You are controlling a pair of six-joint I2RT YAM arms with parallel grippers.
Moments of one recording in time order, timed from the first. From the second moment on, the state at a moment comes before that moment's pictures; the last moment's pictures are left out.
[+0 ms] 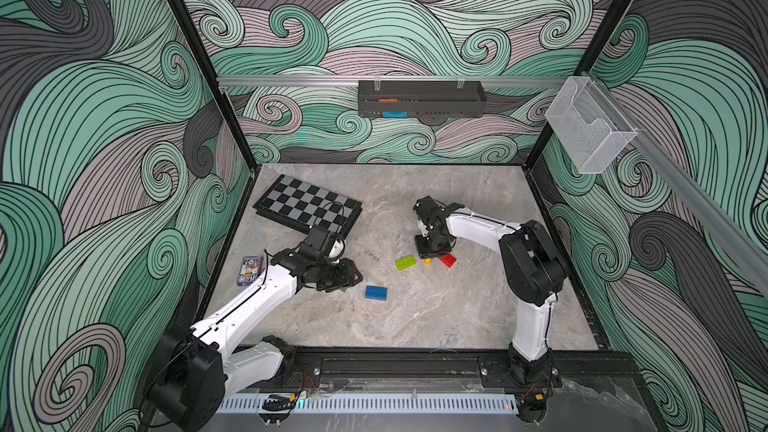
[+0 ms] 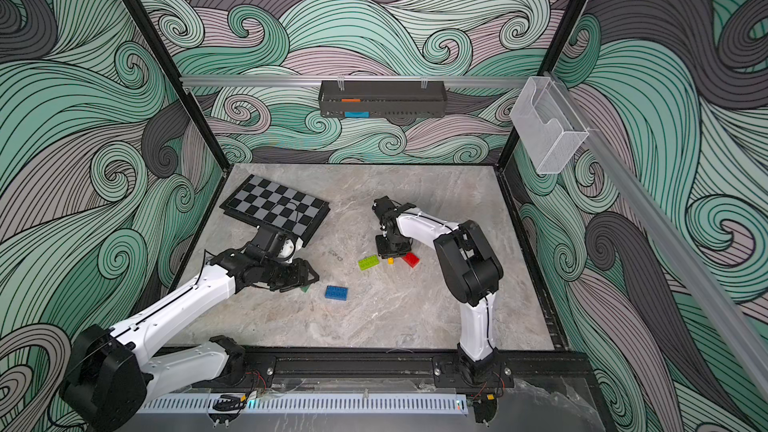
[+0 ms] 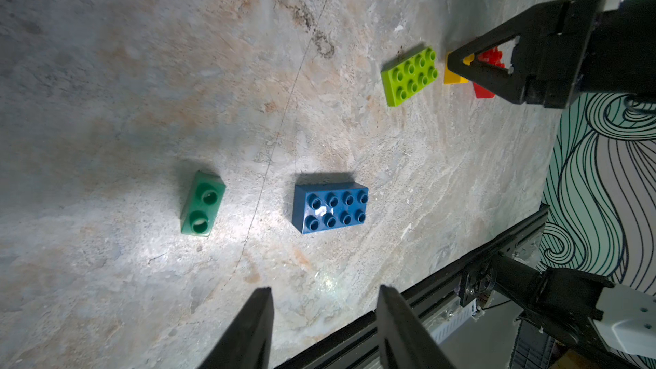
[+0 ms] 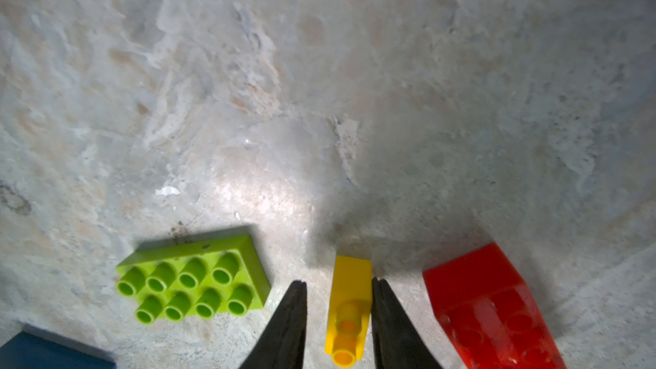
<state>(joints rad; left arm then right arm) -0.46 1.14 0.73 -0.69 0.38 -0.59 0.54 1.96 1.33 -0.84 -0.05 0.37</state>
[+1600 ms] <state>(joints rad) -0.52 1.13 0.73 -0.67 0.42 -0.59 0.64 1.95 1.44 -0.91 -0.09 0.23</state>
